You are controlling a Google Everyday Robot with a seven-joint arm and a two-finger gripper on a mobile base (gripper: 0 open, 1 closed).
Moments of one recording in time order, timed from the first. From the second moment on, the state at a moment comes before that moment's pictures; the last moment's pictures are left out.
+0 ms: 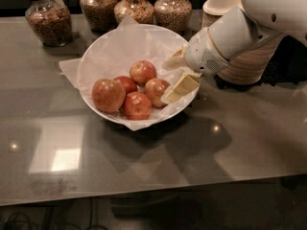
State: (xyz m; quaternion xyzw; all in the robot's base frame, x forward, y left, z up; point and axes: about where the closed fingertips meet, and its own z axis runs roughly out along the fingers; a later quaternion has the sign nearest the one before) arm 0.543 -0.052 0.900 -0.66 0.66 0.18 0.31
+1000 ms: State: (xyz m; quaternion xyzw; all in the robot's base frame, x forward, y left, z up) arm 0.547 -0.030 0.868 -0.67 0.66 0.19 0.27
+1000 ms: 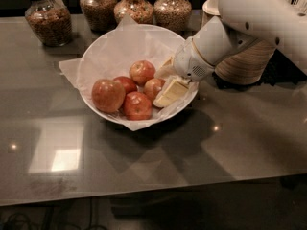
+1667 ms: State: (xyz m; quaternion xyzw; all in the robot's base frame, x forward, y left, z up) arm 0.546 -0.021 0.855 -0.68 0.66 0.19 0.25
